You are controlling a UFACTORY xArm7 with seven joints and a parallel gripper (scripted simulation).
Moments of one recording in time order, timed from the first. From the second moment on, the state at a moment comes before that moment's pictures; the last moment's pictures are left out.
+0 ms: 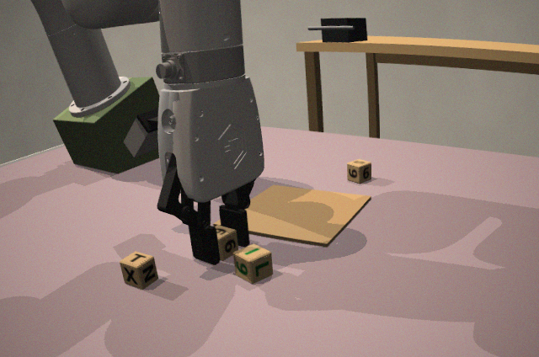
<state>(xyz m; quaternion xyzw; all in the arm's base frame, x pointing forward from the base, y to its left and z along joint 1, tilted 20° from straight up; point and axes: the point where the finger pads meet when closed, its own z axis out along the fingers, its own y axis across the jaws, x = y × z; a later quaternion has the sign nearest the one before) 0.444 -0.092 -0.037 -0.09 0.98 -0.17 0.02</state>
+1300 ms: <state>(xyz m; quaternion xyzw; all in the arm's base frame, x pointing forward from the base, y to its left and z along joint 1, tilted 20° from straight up) 0.437 -0.062 0.047 -0.09 0.98 -0.17 0.02</state>
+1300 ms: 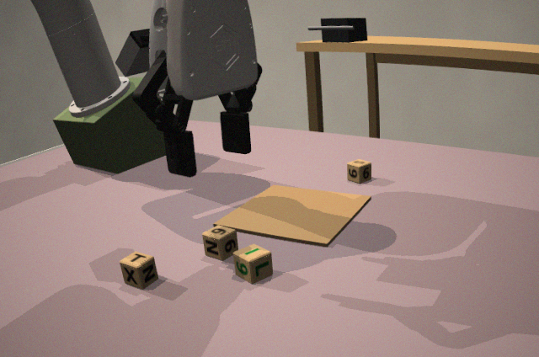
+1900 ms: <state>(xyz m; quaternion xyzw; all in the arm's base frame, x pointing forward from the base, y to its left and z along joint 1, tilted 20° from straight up) 0.438 -0.062 0.047 -0.09 0.98 -0.17 0.02</state>
